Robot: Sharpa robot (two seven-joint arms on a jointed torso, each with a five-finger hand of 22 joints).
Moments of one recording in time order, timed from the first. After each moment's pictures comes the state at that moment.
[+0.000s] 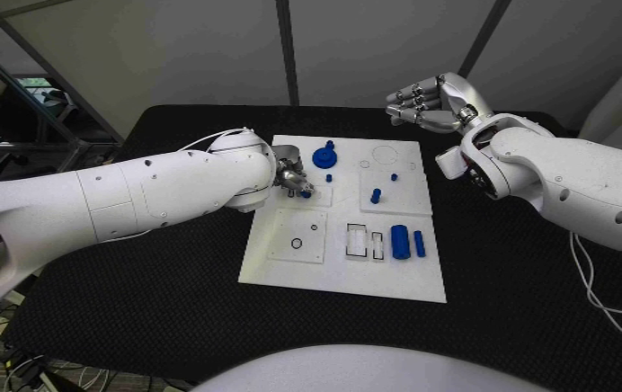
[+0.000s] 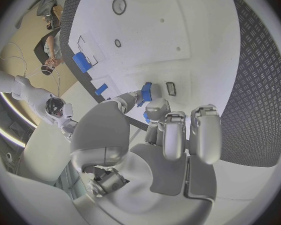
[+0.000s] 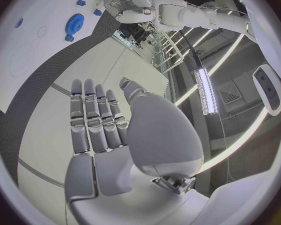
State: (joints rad) left arm 1.24 -0.63 -0.11 1.38 -1.17 -0.01 -0.53; left_hand 0.97 -0.16 0.57 0.10 0.37 0.98 0.02 0.59 0.68 1.34 -0.05 1.10 1.01 1.46 -0.09 1.56 1.31 0.08 1.46 0.02 1.46 1.31; right arm 1.17 -0.75 0.09 1.34 -0.73 -0.37 0.28; right_hand 1.41 -0.09 0.23 0.15 0.24 0.98 0.21 0.07 0.07 1.15 0.15 0.07 0.06 1.19 0.10 0.07 0.15 0.18 1.01 0.21 0.22 0.12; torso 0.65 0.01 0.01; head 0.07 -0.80
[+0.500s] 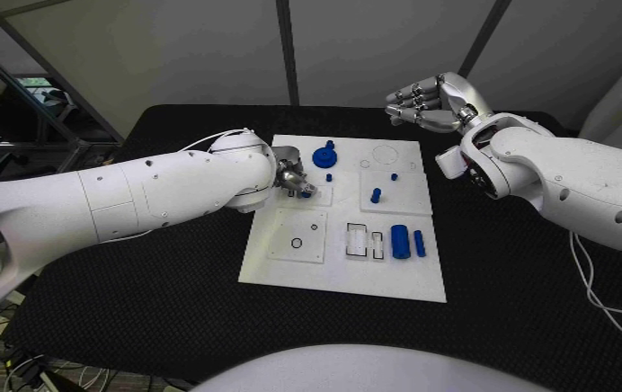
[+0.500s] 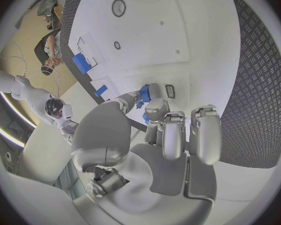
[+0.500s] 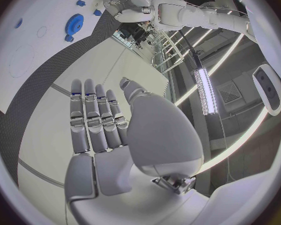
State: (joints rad) left arm 1.24 -0.63 -0.11 1.37 -1.16 0.00 -0.53; left_hand 0.94 -0.15 0.46 0.14 0.37 1.00 0.02 0.59 0.68 1.34 -0.05 1.11 1.02 1.47 -0.10 1.56 1.31 0.08 1.46 0.02 1.47 1.31; right arm 1.17 -0.75 0.09 1.34 -0.73 -0.36 0.28; right_hand 1.41 -0.09 0.22 0.15 0.25 0.98 0.21 0.07 0.07 1.15 0.15 0.07 0.06 1.19 0.10 0.07 0.14 0.18 1.02 0.22 0.21 0.12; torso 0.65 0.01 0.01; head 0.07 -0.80
